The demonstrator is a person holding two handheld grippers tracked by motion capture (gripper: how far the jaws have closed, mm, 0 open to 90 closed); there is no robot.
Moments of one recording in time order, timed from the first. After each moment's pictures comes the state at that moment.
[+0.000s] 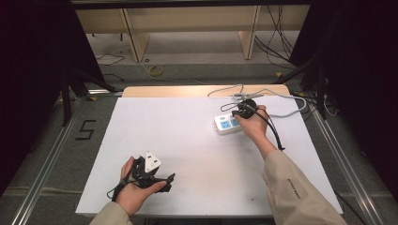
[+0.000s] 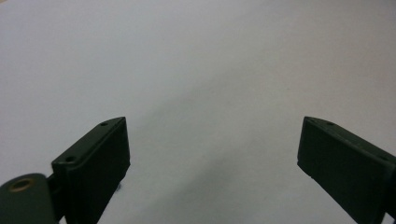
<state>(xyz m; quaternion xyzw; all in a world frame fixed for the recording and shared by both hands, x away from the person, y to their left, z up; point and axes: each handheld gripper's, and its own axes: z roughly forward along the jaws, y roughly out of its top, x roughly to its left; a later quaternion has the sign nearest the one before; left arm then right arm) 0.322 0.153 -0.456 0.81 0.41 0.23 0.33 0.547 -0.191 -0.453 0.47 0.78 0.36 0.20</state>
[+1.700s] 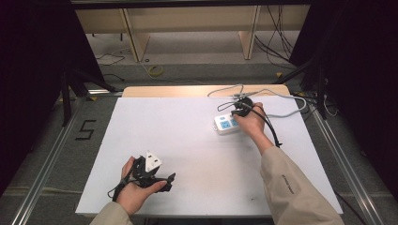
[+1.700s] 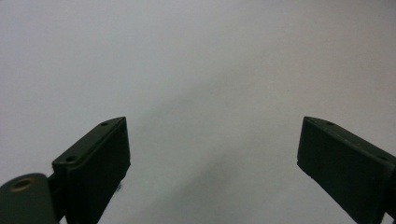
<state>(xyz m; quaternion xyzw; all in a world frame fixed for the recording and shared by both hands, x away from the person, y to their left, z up) 0.323 0.152 -0.456 0.81 0.42 0.23 0.34 0.561 -0.184 -0.457 0.46 0.81 0.31 0.20</state>
